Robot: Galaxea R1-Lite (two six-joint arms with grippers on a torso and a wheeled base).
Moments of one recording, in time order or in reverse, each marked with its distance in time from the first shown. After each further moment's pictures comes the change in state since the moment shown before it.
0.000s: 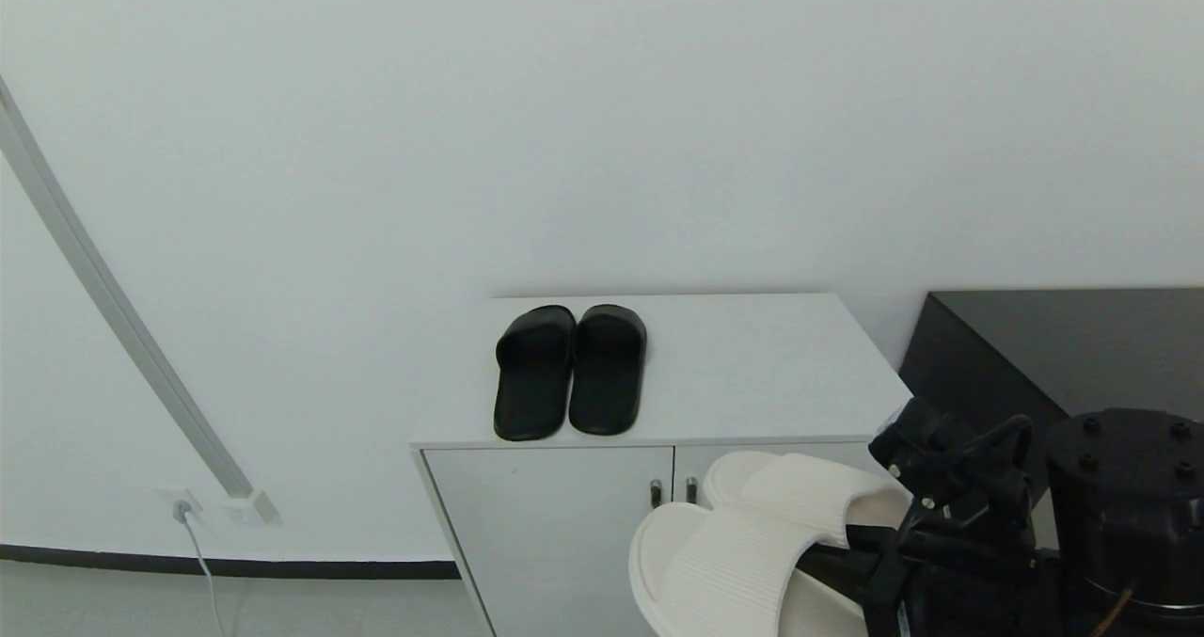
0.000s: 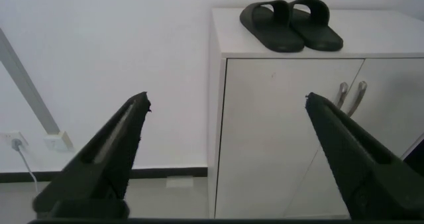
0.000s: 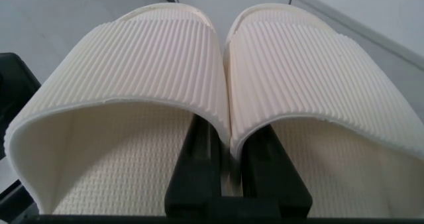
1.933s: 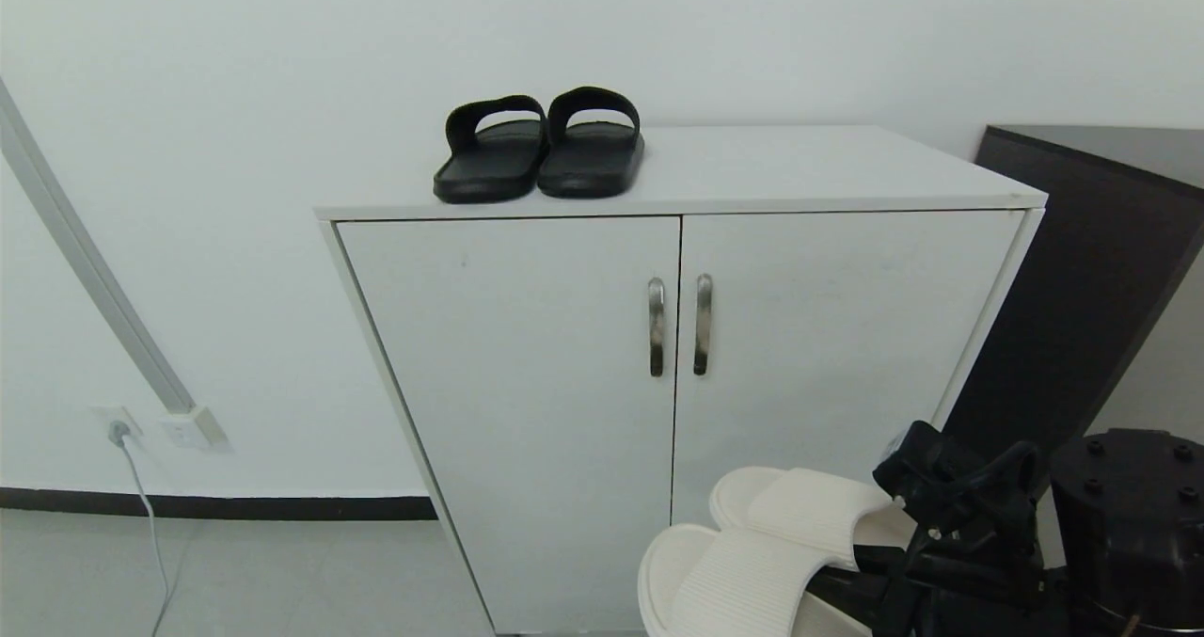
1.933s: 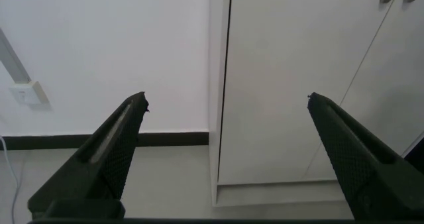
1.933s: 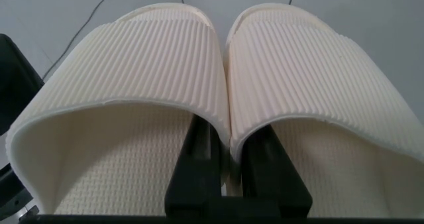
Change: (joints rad) left arm 0.000 0.000 0.000 0.000 0.000 0.004; right arm 0.006 -0.008 0.041 -0.006 -0.001 -0.032
